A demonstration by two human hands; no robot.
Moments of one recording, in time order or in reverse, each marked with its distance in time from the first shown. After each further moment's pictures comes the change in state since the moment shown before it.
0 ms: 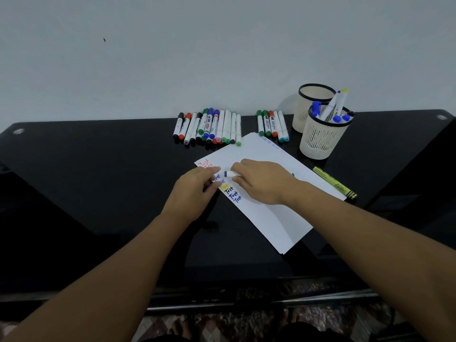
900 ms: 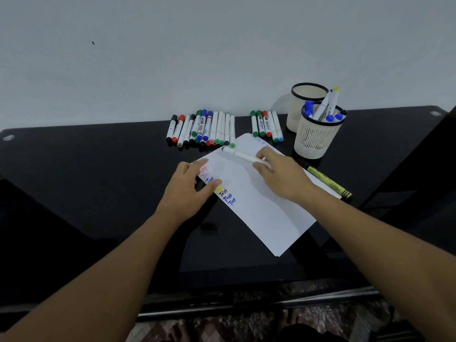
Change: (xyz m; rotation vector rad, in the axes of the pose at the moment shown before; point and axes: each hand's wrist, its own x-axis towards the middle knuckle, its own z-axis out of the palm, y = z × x) left_hand 0.009 0.000 -0.001 -0.054 -0.100 -0.263; right_hand -0.020 0.038 0.007 0.358 0.261 0.353
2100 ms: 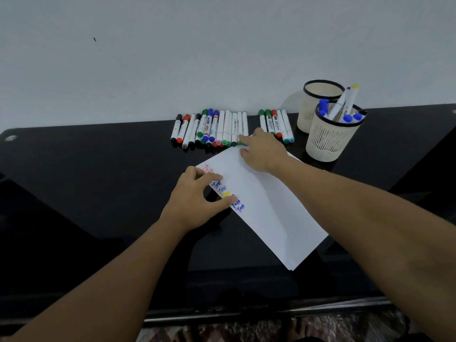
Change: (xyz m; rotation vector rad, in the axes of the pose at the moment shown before) left_hand 0.001 -0.007 0.004 0.060 -0.052 0.042; right_hand 0.104 -0.019 0.028 -0.346 -0.100 -0.025
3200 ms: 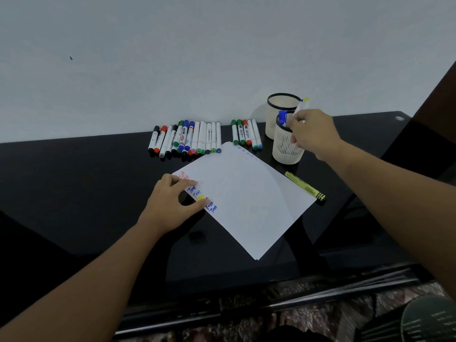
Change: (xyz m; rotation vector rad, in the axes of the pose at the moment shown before) left_hand -0.002 0.006 -0.002 0.040 -0.007 0.000; right_hand -0.096 0.099 -0.113 0.631 0.406 0.422
